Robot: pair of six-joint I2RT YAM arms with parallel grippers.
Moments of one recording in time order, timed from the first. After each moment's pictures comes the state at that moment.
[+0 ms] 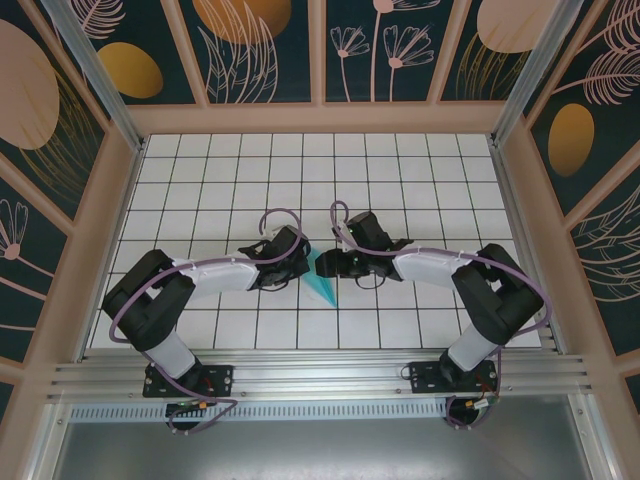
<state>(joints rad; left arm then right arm) -0.77 1.65 0.81 -0.14 -0.11 -1.06 0.70 1.61 0.79 -0.06 -0.44 0.59</state>
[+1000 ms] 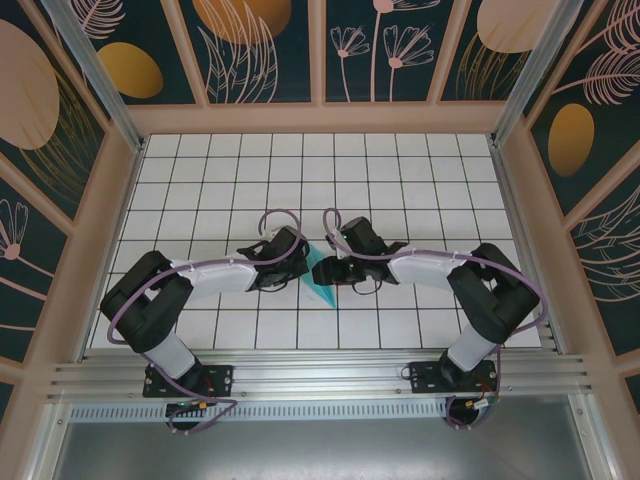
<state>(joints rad) -0.77 1.64 0.80 -0.14 -0.11 -1.05 0.75 1.64 0.79 -0.07 -0.47 0.57</state>
